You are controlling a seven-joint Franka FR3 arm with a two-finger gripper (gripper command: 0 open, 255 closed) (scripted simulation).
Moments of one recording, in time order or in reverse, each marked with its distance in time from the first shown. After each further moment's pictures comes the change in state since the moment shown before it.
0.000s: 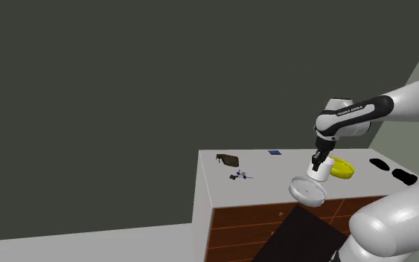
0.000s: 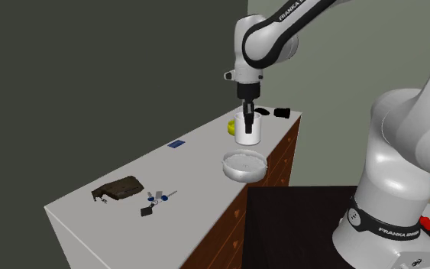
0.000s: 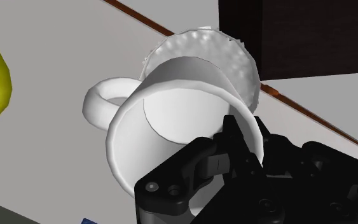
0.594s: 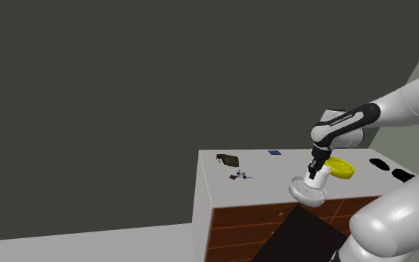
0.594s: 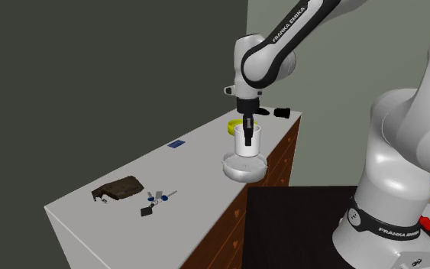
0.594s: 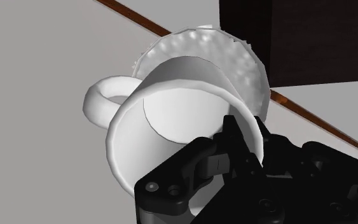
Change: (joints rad) arm 0.010 0.098 -0.028 -0.059 0.014 0.153 -0.012
